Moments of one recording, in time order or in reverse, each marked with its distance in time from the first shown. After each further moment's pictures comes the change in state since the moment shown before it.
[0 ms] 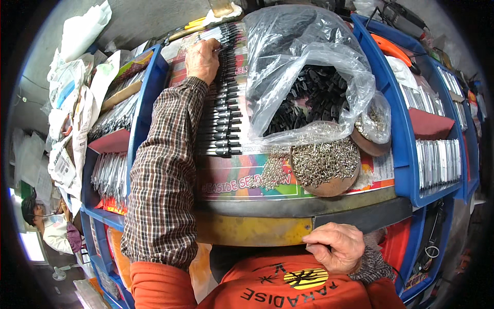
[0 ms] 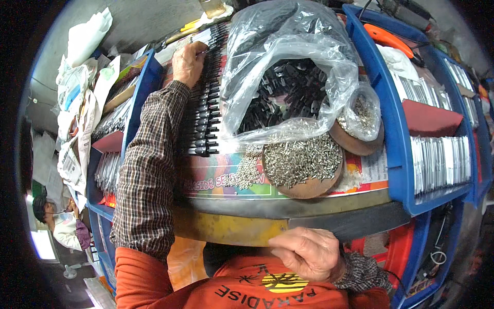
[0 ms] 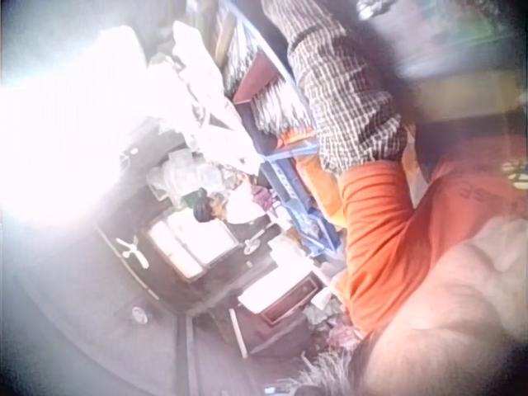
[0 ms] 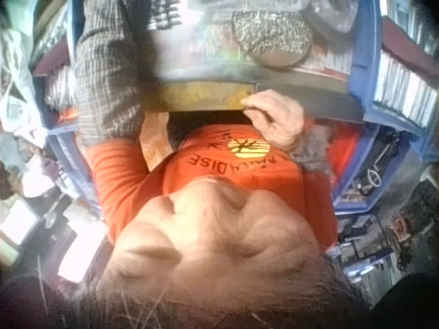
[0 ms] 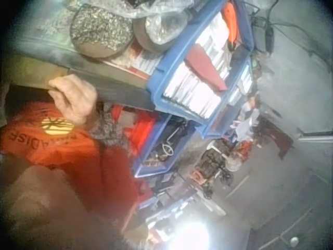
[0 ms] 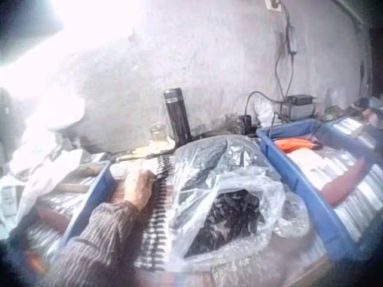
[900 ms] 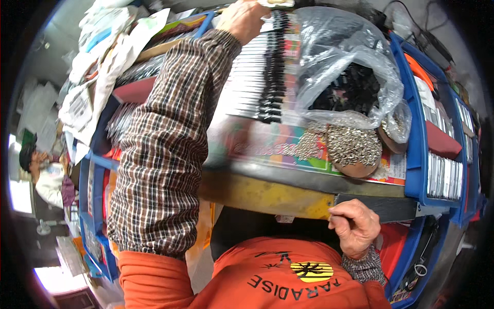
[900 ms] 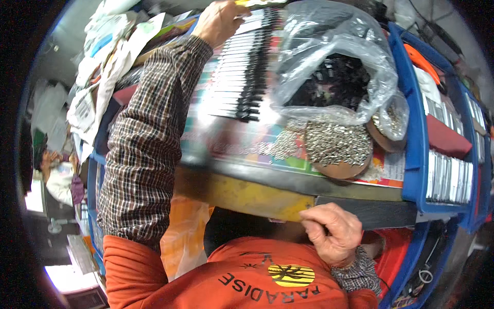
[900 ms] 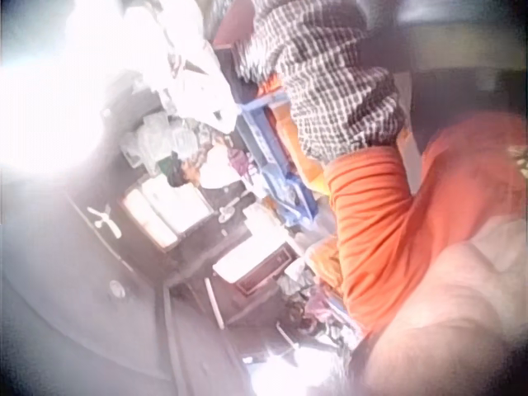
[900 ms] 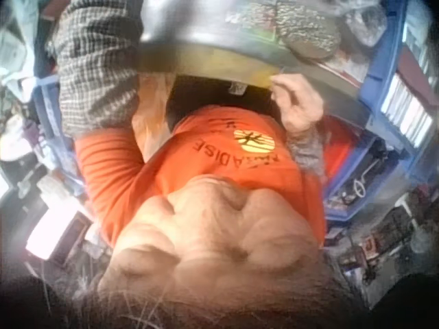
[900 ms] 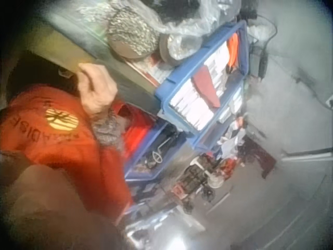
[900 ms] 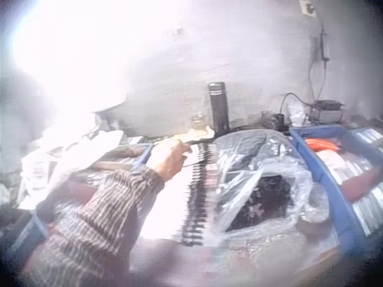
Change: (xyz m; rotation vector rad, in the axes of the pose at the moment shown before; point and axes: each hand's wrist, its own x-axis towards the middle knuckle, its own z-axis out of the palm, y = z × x) left_hand 0.005 0.003 -0.086 0.074 0.074 0.373; right_hand -0.004 -0.008 0.010 -0.032 0.097 0.117
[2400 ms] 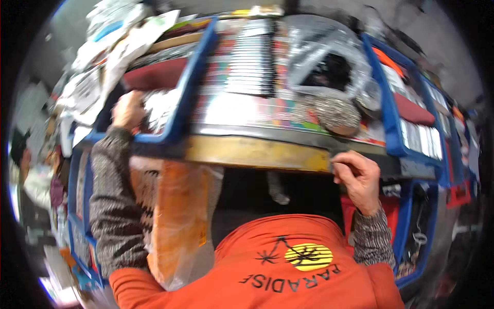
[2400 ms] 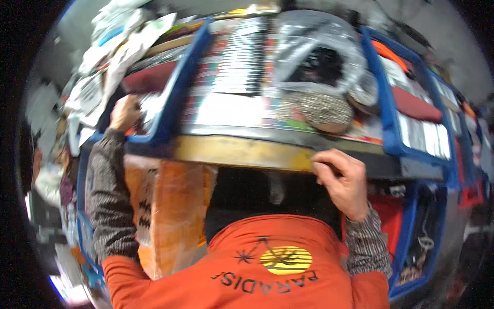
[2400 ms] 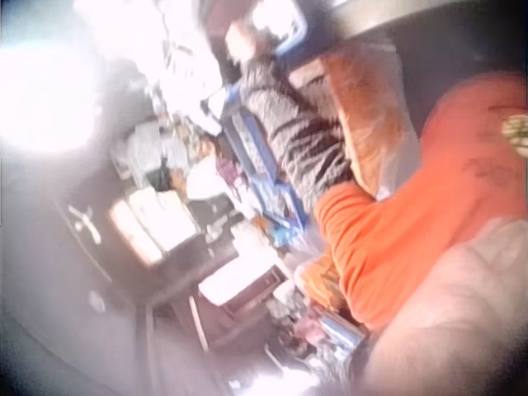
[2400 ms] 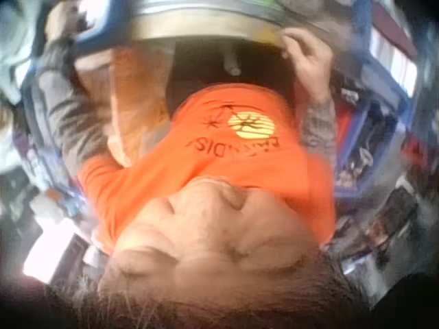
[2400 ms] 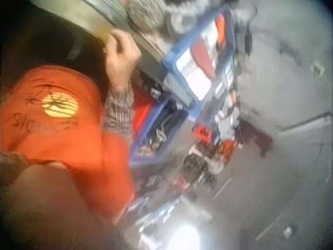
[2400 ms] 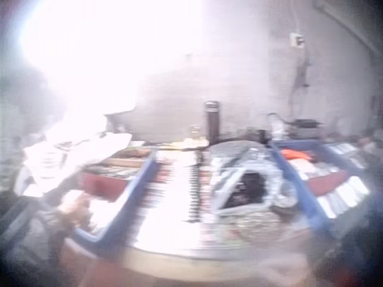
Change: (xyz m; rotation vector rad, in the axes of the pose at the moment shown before) left_hand -0.249 -0.053 -0.166 0.275 -0.557 -0.696; right_hand -0.007 -0.020 -0.007 -0.025 -0.002 0.143
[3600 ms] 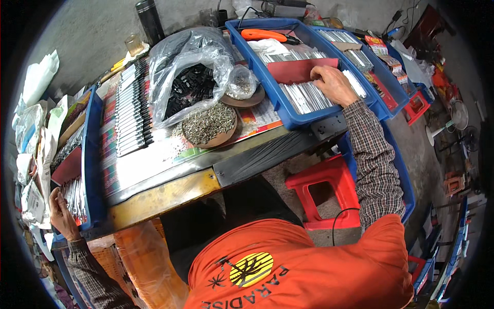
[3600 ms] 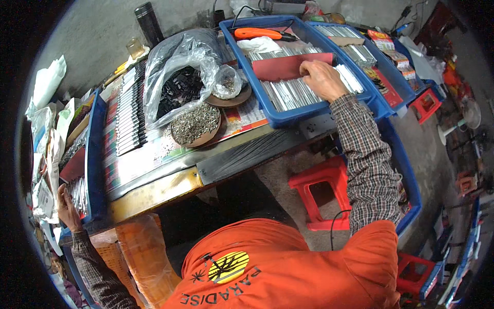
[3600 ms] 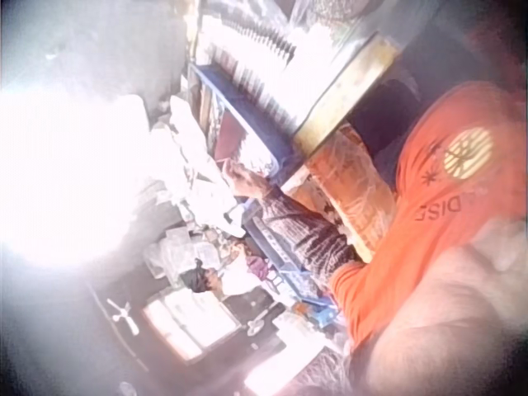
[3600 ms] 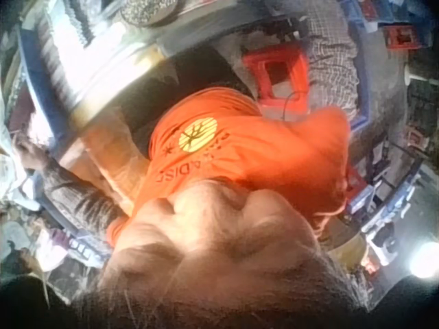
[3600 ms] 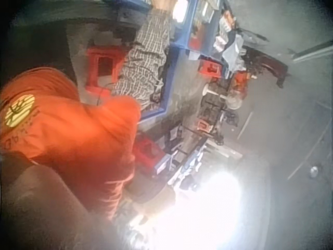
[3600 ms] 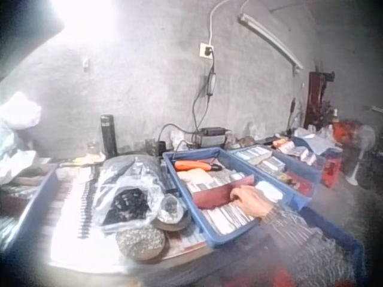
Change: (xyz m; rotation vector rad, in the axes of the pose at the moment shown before) left_hand -0.035 0.003 -0.003 -0.635 0.509 -0.049; right_hand 0.064 0.074 -0.243 -1.122 0.194 0.127
